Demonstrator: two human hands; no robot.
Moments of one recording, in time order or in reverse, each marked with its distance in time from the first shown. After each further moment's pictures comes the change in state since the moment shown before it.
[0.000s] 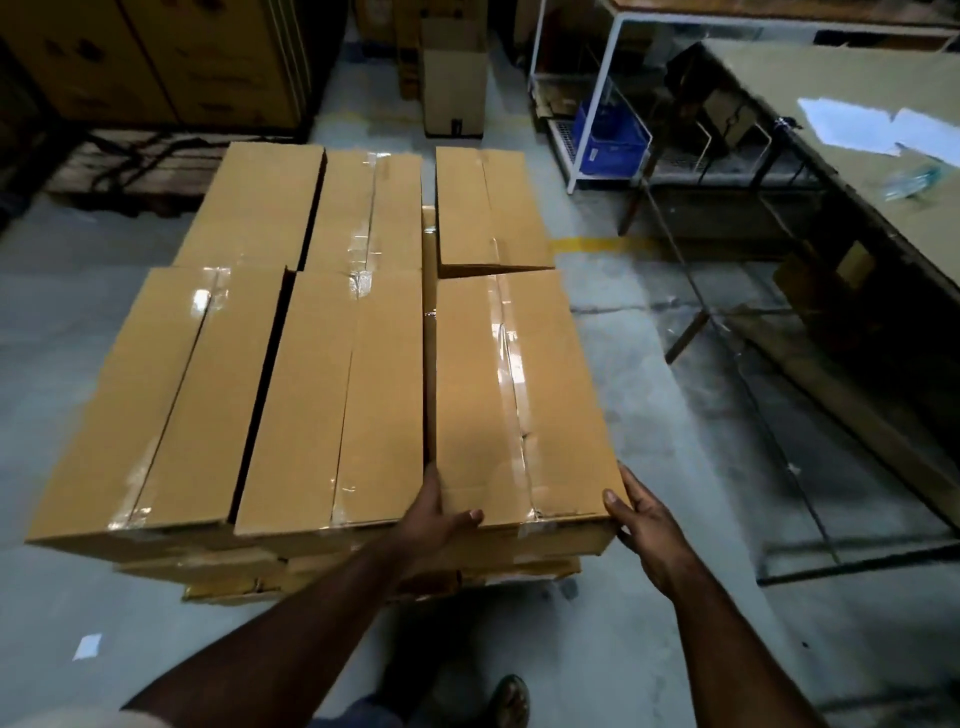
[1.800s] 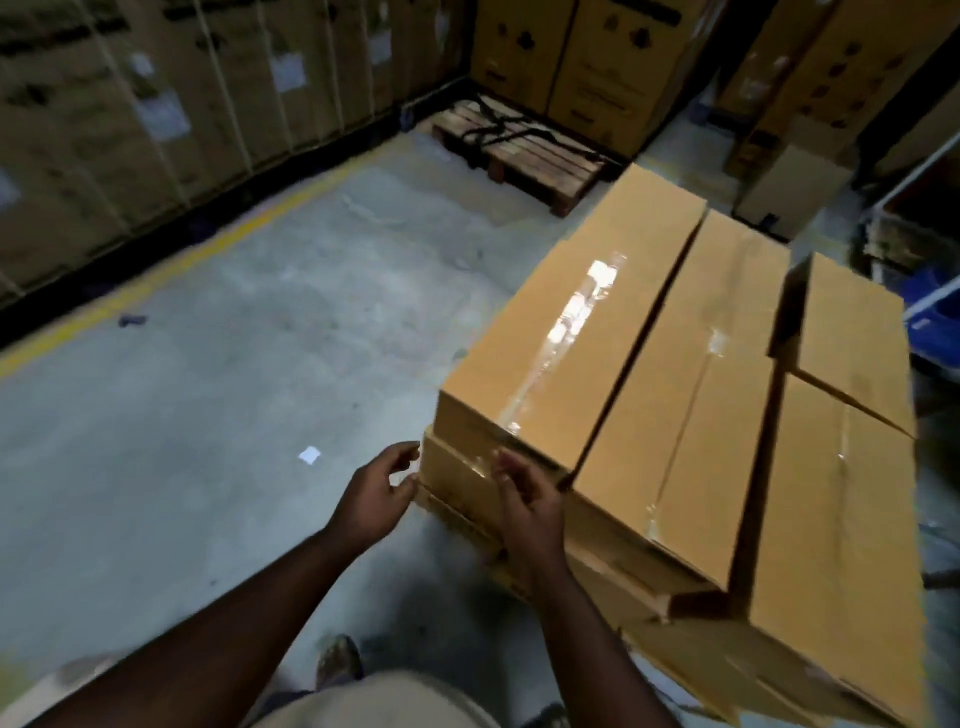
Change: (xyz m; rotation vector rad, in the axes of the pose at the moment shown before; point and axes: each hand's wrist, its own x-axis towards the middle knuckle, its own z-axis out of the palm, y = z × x) left_hand -0.280 -0.243 -0.351 0.049 0.914 0.225; right_hand -0.182 0.016 0.553 -0.255 -0.447 -0.437
